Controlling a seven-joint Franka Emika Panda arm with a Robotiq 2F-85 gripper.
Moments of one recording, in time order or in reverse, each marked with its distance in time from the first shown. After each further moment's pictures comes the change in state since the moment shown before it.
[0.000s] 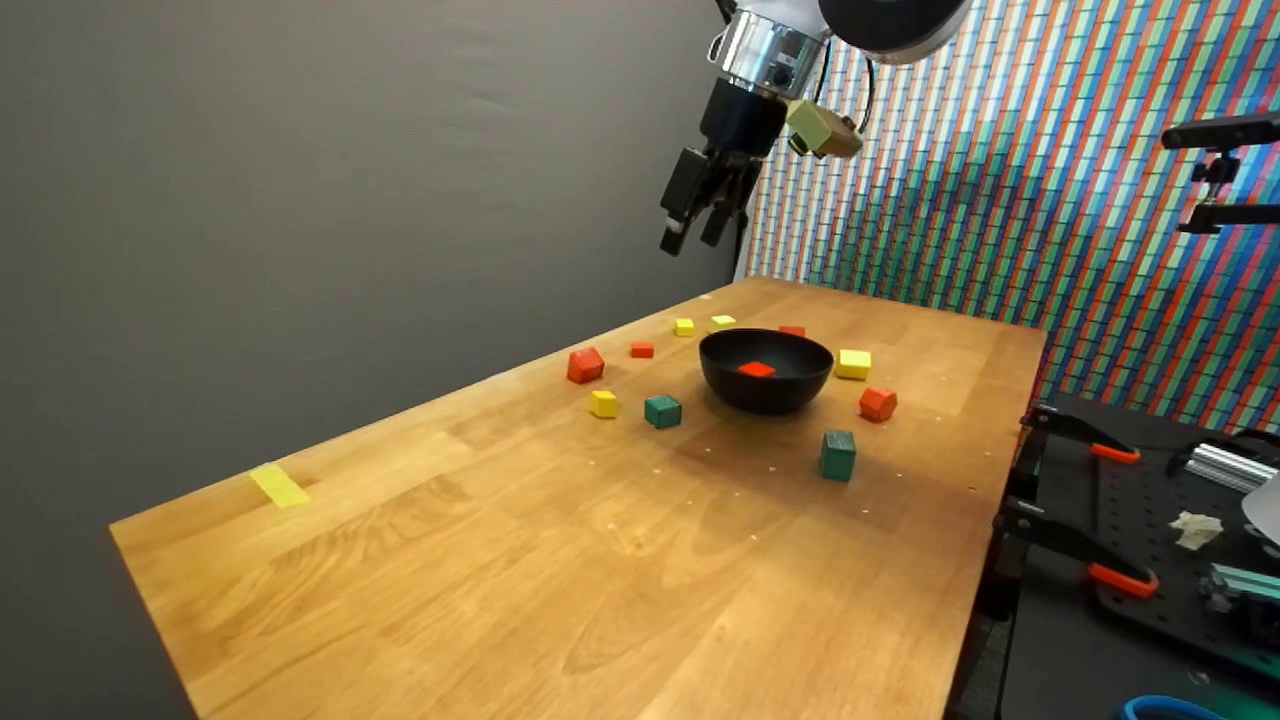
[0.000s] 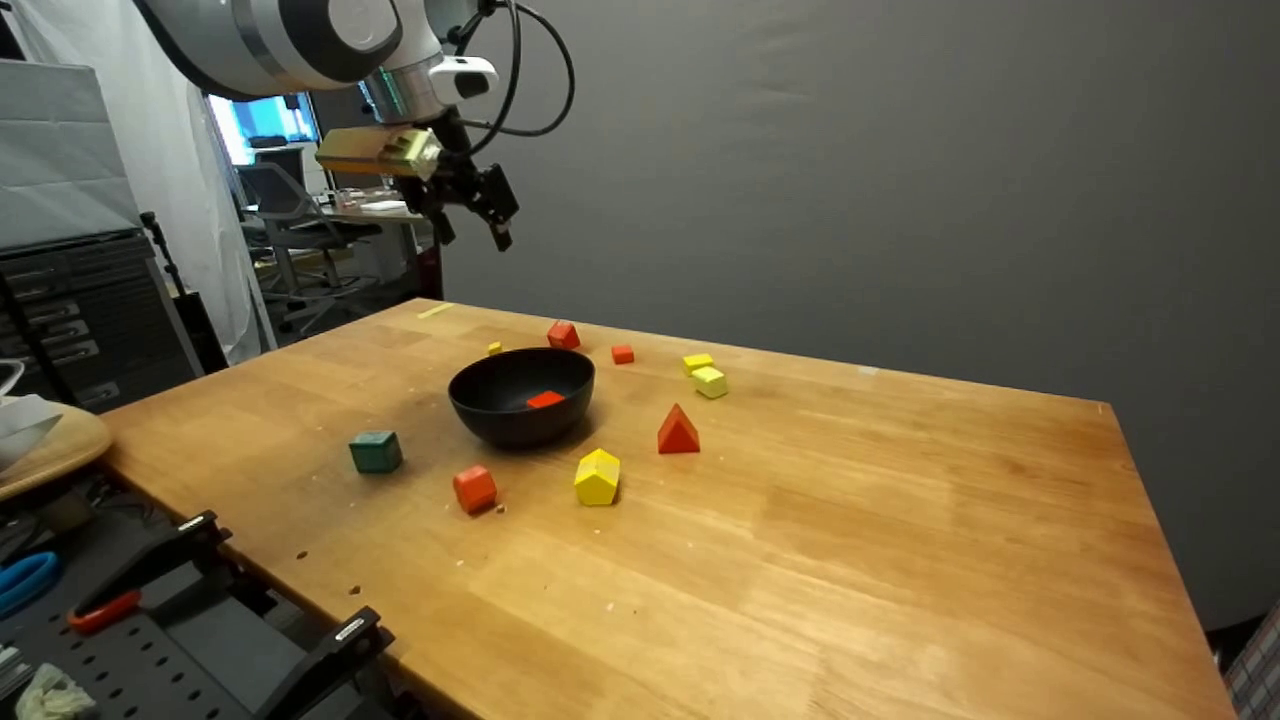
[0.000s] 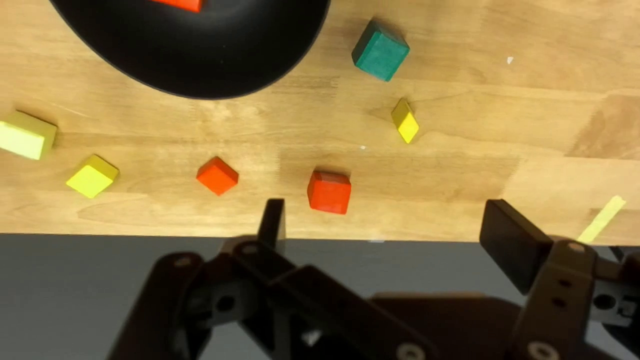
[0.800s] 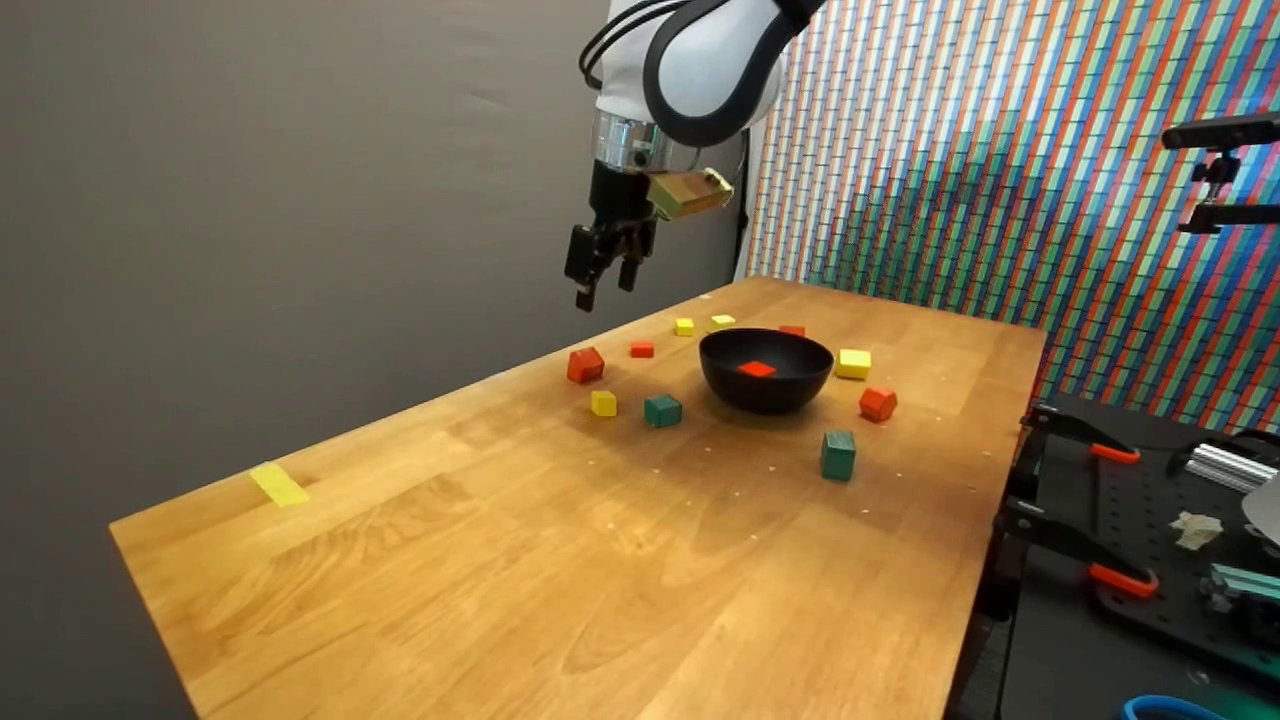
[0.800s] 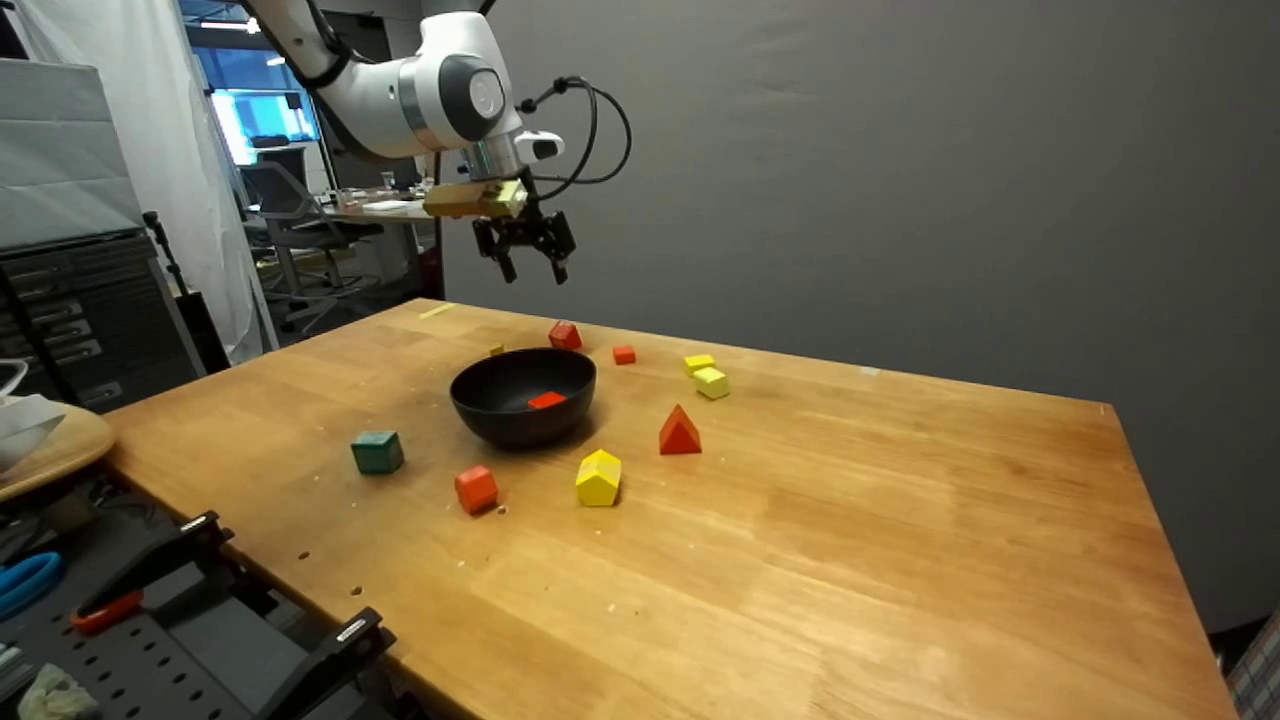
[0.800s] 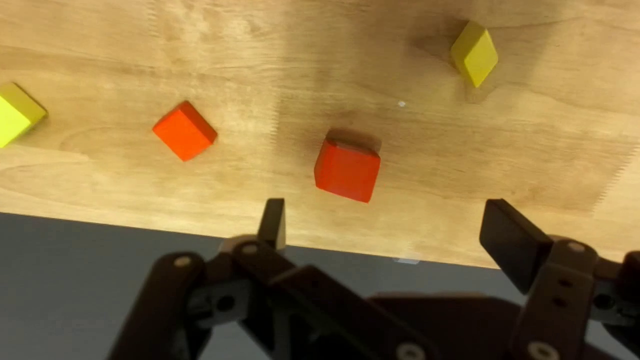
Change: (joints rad) arm 0.131 0.471 -0.122 0.556 -0.153 -0.222 0.079
